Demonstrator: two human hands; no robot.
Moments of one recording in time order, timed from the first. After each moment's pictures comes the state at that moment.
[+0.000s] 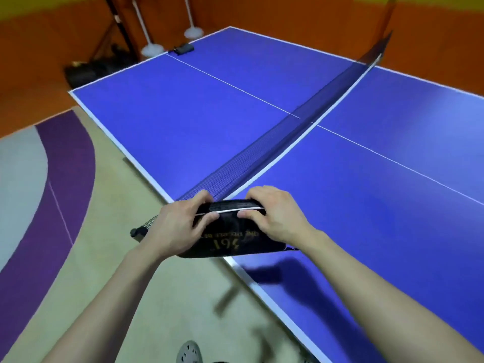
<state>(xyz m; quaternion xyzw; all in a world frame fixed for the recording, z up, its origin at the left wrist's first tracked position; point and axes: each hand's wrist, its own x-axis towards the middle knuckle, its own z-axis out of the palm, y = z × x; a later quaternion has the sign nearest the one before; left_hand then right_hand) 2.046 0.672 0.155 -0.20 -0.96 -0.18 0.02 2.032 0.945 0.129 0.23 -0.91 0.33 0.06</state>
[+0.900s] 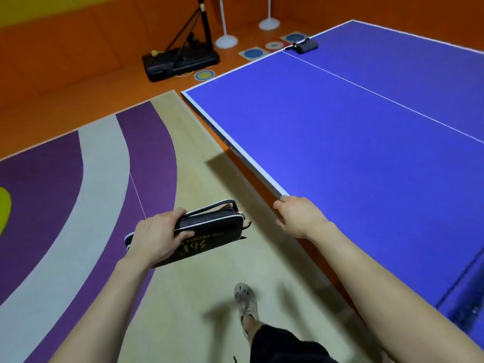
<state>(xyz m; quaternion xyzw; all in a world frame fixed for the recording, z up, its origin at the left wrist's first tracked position) 1.797 0.007 0.090 0.02 -1.00 -0.02 -0.03 1.685 0.358 0.032 0.27 -0.96 -0.01 -0.11</state>
